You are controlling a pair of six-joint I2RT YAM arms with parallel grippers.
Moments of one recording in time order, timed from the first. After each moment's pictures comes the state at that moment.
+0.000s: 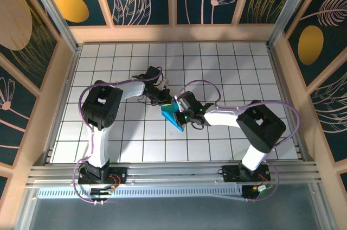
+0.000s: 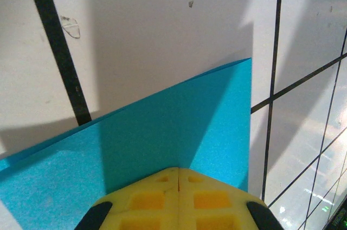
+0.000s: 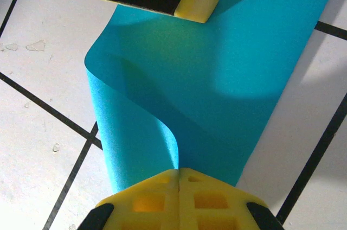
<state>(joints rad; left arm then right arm) -0.49 2.08 1.31 -0.42 0.56 -0.51 0.83 1.69 0.82 -0.08 -0.07 0.37</state>
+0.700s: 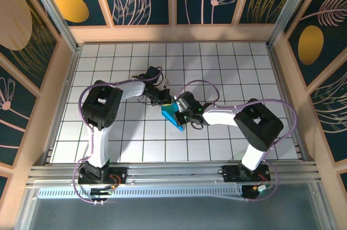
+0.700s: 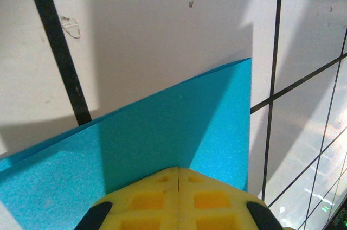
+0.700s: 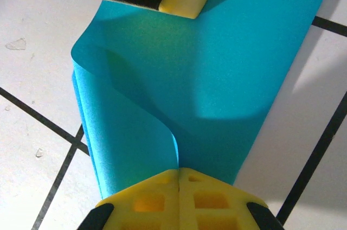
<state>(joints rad) -0.49 2.08 1.31 -0.42 0.56 -0.51 0.83 1.72 0.83 -0.08 -0.05 0.37</state>
